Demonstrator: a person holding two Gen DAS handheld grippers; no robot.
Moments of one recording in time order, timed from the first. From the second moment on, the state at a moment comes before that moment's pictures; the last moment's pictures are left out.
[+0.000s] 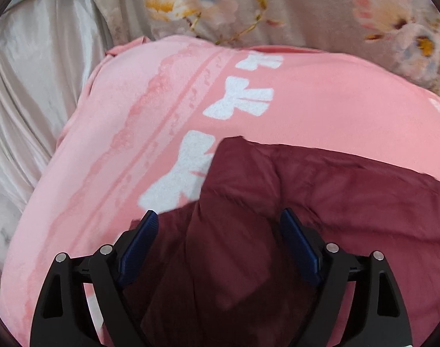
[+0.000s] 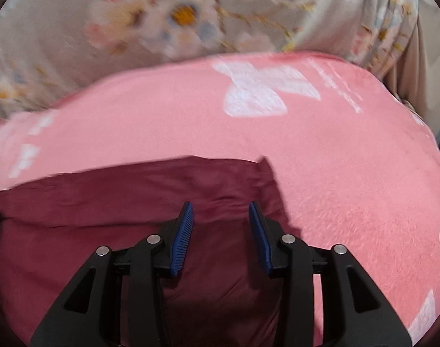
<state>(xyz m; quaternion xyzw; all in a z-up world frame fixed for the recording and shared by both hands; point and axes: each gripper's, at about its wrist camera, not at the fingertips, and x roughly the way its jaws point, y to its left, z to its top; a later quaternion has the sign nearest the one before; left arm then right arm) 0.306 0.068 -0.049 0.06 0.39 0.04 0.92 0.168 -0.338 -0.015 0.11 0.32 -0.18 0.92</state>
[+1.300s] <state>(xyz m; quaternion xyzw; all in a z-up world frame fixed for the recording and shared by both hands) 0.152 0.032 -0.083 0.11 0.40 0.00 0.91 0.090 -0.174 -0.081 0.06 0.37 -0.09 0.92</state>
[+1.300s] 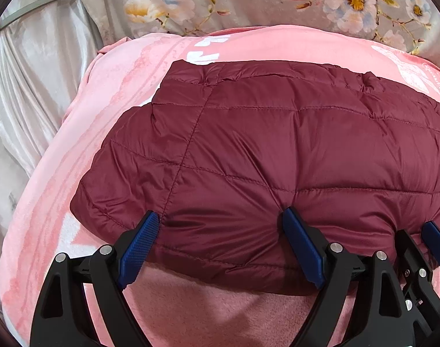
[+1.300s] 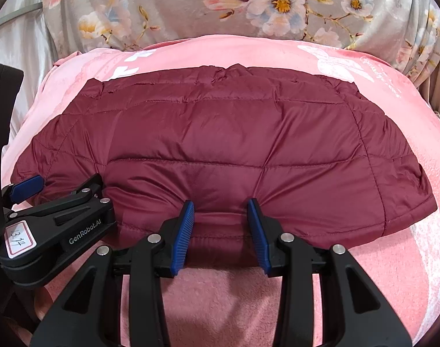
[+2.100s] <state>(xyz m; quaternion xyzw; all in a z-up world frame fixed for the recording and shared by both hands) 0.144 0.042 -0.082 0.09 0.38 -0.02 0.92 0.096 -0.161 -0.072 0.04 0.37 -0.08 0.93</state>
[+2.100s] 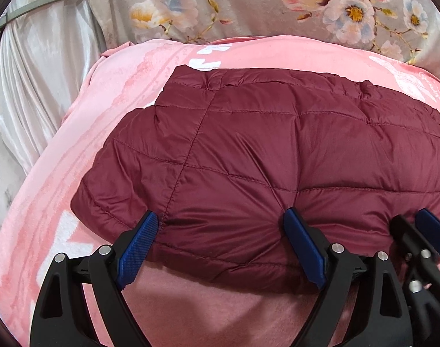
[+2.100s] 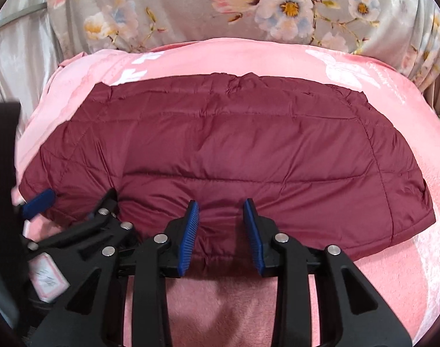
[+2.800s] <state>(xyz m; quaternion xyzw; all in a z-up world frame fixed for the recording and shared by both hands) 0.154 0.151 -0.040 -0.06 0.40 0.03 0.92 0.095 -0.162 -0.080 0.04 0.36 -0.08 0.93</state>
